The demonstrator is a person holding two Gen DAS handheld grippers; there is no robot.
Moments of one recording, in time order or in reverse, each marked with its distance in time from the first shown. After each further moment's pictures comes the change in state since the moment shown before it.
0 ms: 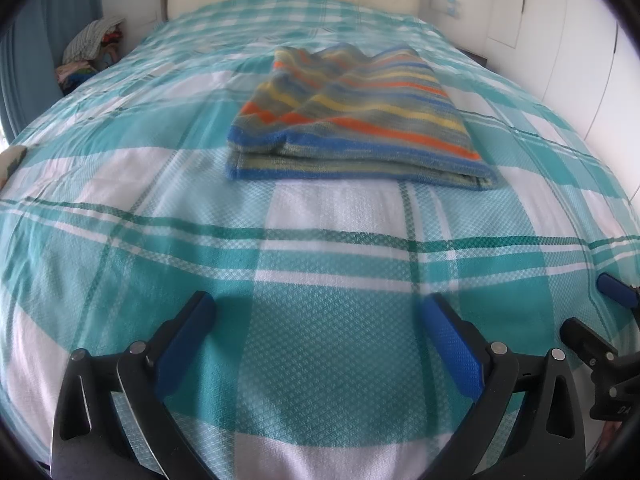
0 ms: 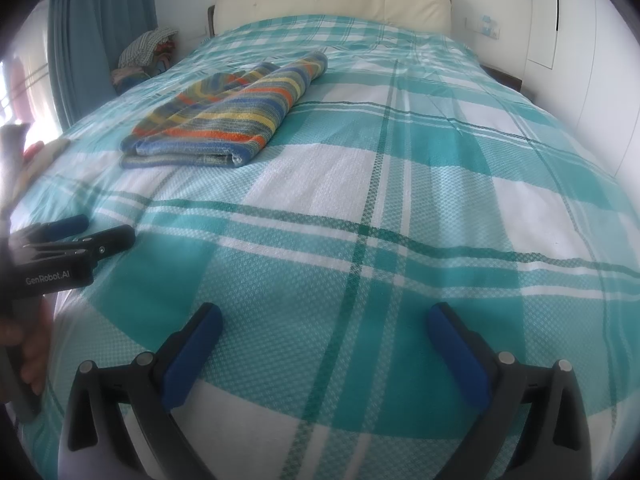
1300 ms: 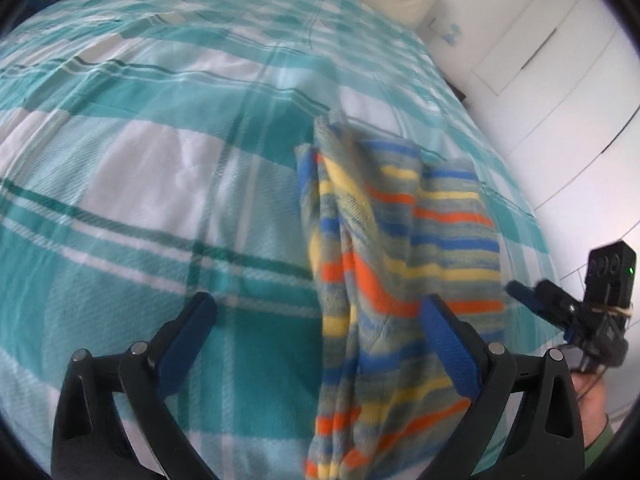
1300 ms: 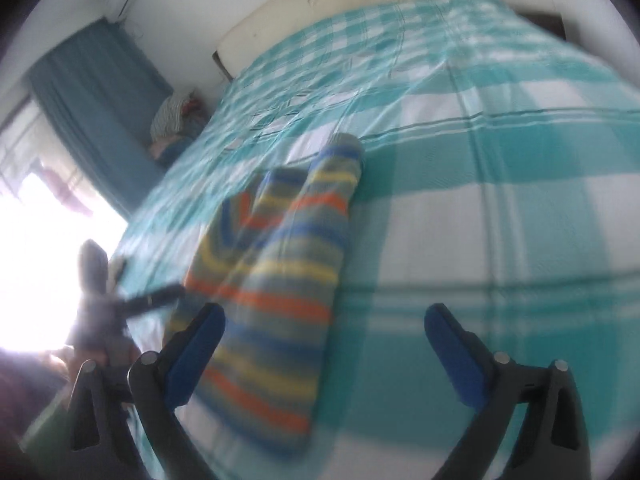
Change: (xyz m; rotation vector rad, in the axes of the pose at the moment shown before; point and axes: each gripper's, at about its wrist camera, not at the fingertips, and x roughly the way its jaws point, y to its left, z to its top) left arm 0.108 0.095 0.179 -0.172 0.132 -0.371; right arm 0.134 -0.036 0.208 0.335 0.060 0.447
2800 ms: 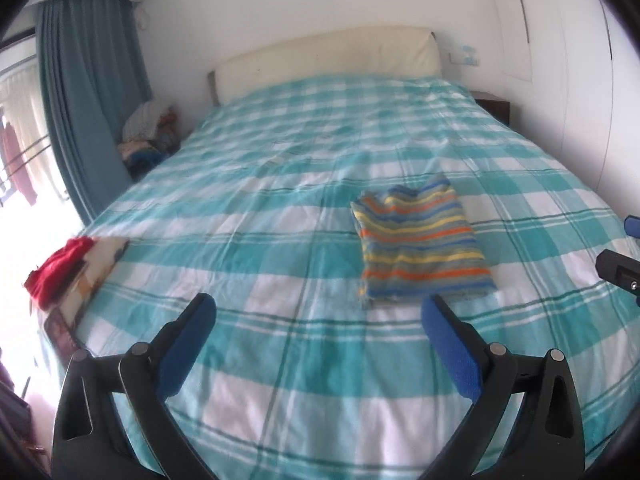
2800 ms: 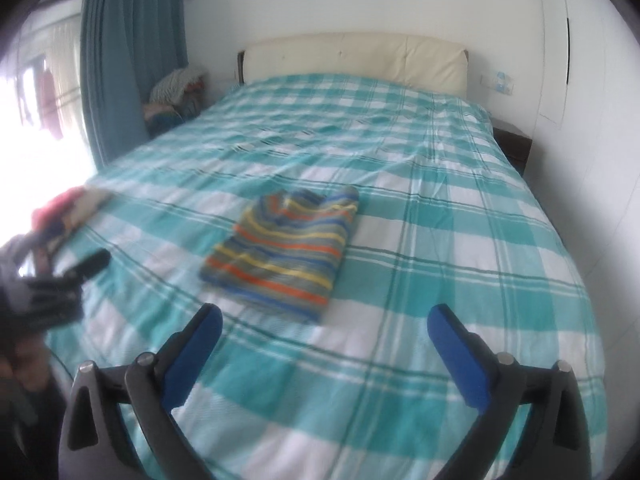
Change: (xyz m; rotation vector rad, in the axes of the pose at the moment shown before) left arm -0.221 -0.155 -0.176 0.268 -0.351 0.580; right arm -0.224 0.146 -0.155 -0.406 -0.183 -0.350
